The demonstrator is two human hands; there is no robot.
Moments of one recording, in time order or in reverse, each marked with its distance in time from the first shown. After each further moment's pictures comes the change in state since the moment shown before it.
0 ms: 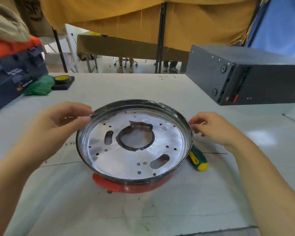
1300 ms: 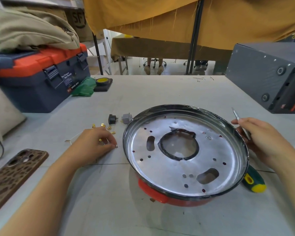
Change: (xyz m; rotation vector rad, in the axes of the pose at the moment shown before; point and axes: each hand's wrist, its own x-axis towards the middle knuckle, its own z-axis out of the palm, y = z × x) left_hand -0.002 -0.051 -0.031 0.545 -0.196 -0.229; right_hand 0.020 -0.004 0.025 0.665 0.154 0.184
